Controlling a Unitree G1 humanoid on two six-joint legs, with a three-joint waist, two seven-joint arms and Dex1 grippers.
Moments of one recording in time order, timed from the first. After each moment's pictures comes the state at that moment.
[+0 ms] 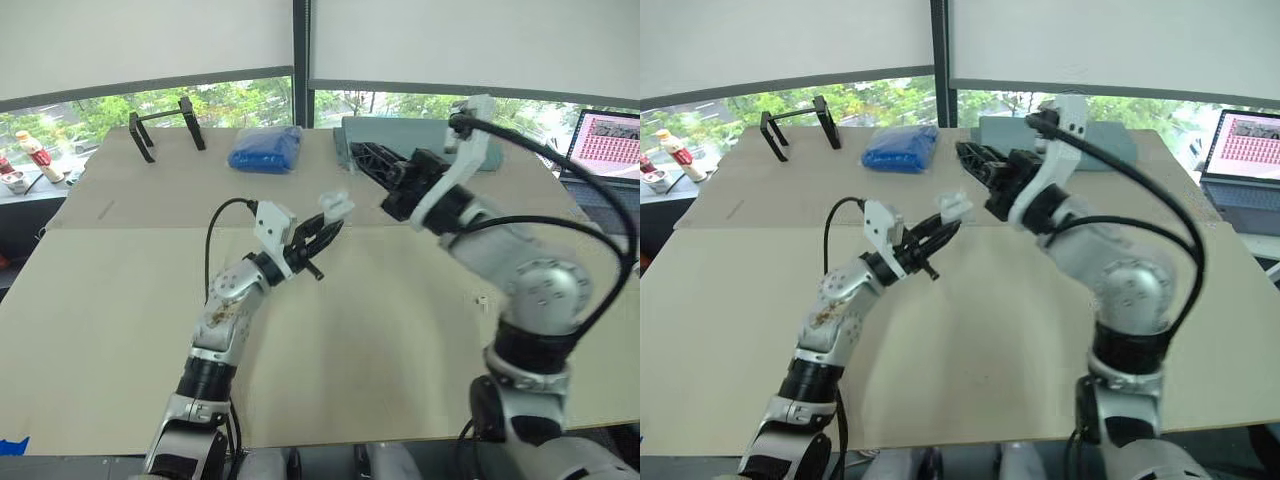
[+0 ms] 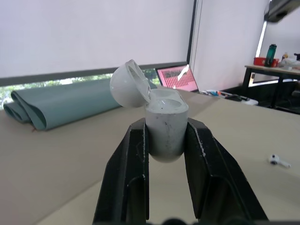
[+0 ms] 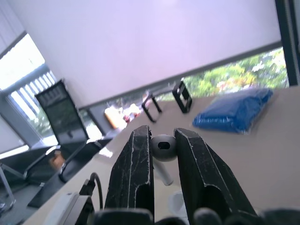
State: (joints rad) left arm -0.56 0.15 -0.04 0.07 -0.30 0.13 -0.64; right arm -0.76 -0.22 -0.14 -0.38 1.01 0.89 -0.07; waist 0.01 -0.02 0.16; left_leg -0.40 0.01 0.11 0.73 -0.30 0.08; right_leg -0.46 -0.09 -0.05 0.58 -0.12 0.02
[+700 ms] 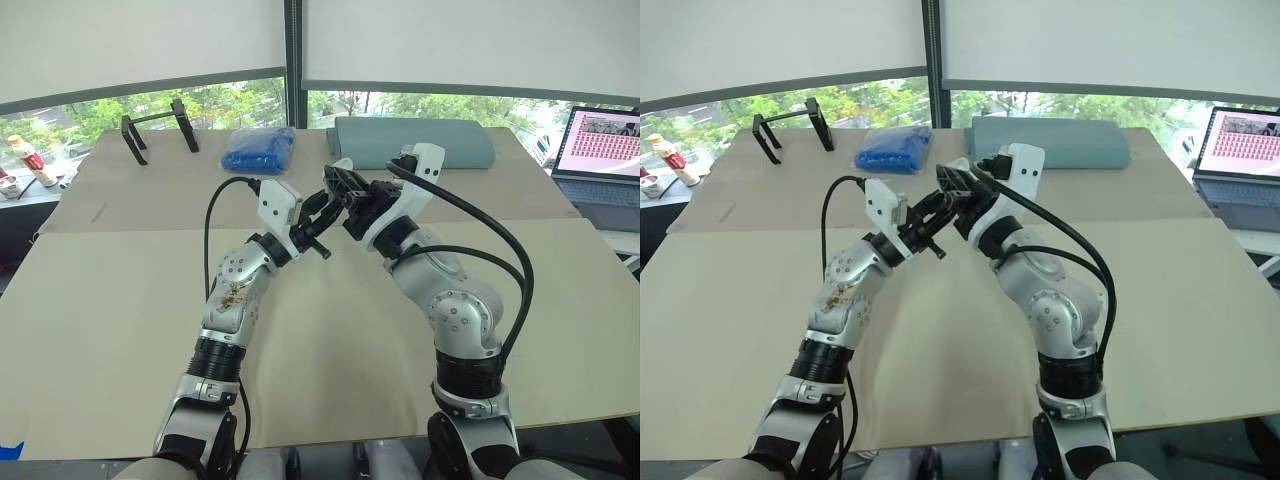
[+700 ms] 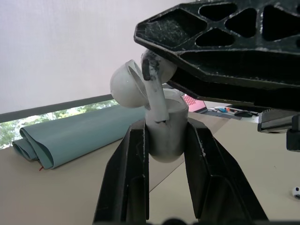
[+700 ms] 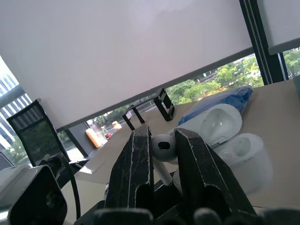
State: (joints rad) left arm -0.63 0.14 -0.04 0.15 -0.28 0.04 -0.61; right arm -0.66 0.01 -0.05 -0.32 0.74 0.70 -0.05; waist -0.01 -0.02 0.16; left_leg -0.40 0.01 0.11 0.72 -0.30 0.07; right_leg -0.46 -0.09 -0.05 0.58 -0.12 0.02
